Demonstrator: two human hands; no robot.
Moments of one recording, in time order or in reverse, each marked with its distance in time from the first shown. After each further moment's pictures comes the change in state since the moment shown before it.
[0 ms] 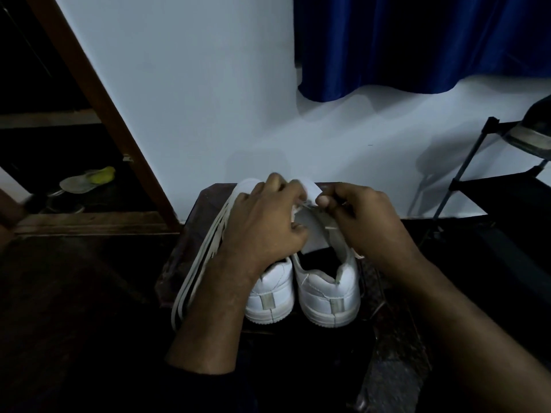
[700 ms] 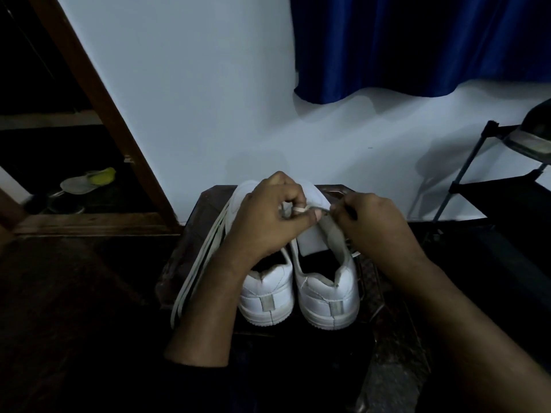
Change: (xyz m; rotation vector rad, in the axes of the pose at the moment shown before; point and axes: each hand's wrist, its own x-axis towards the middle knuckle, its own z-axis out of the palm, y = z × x) left_hand 0.007 -0.006 0.006 -0.568 0.125 0.089; right_hand 0.001 0.009 -0.004 -0.266 -0.036 0.139
